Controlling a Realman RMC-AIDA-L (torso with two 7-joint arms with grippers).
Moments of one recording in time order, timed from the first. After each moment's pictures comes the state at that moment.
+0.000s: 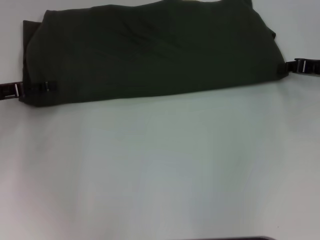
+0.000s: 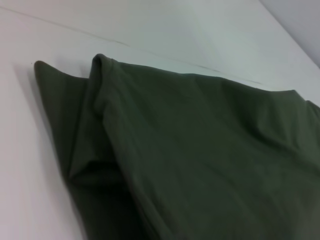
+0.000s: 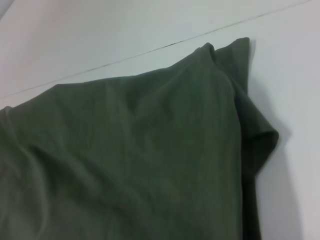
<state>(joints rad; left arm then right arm) -0.50 -2.01 -2.60 -0.66 -0.88 1.30 -1.98 0.56 1.96 -0.60 -0.54 -2.27 -1.11 2.07</state>
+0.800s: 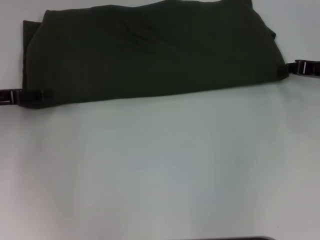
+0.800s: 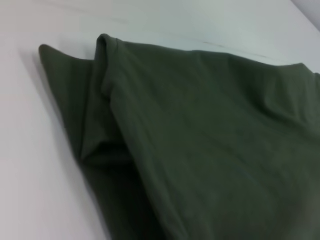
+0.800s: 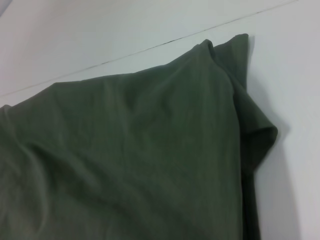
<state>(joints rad) -0.50 -1.98 -2.53 -0.66 -0.86 1.31 -1.99 0.56 1.96 -0.60 -0.54 -2.27 -1.12 2.07</state>
